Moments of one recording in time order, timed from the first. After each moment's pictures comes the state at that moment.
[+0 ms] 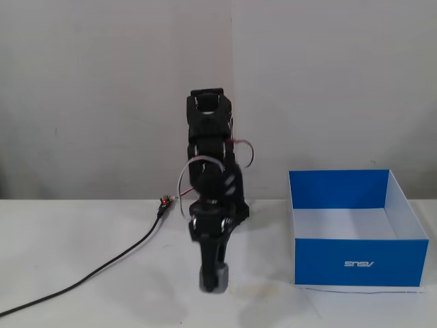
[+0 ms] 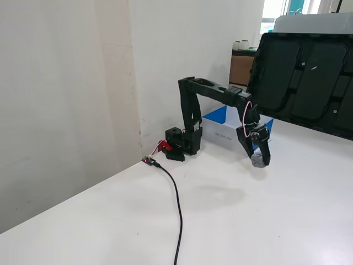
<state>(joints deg) -12.7 94.2 101.8 63.4 26.5</state>
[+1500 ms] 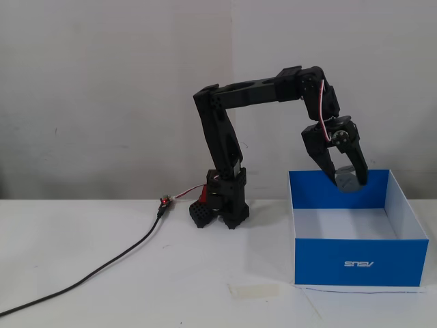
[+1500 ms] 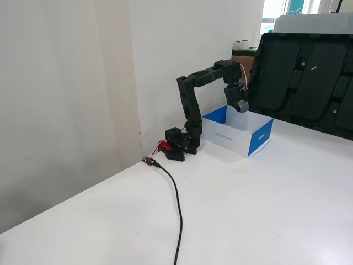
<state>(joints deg) -76.2 96.8 85.5 84.8 17.2</state>
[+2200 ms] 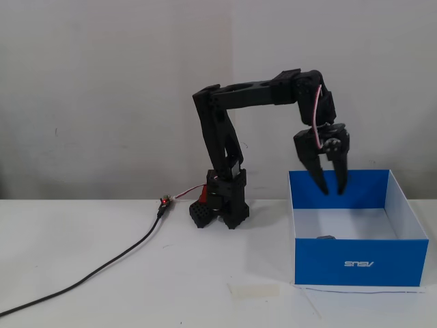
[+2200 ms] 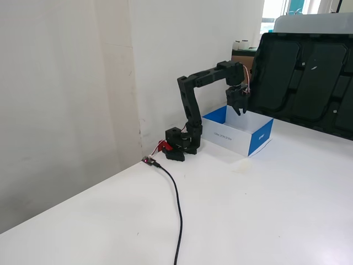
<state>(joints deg) -67.8 96.9 86.0 89.7 12.3</state>
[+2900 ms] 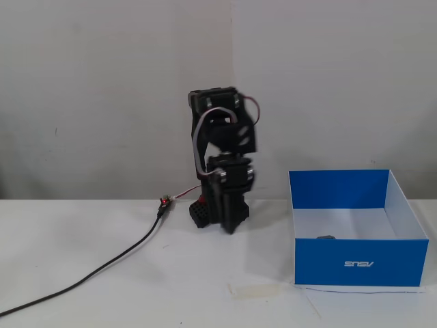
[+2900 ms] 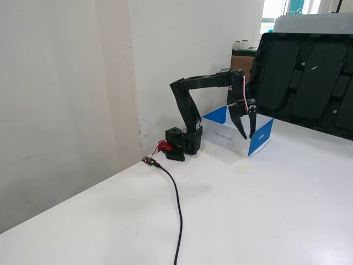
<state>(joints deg) -16.8 109.8 99.8 84.6 0.0</state>
